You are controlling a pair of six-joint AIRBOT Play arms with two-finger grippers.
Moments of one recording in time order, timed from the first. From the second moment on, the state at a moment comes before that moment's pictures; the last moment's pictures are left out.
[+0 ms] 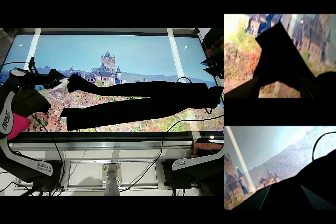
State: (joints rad) left arm 0.26 -1.74 1.37 0.68 -0.99 -1.21; right arm -0.57 -1.70 1.84 -1.00 1.28 1.60
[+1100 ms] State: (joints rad) left arm 0.22 -1.74 1.41 0.61 -1.02 -1.31; right arm -0.59 -1.70 1.84 -1.07 1.21 1.56
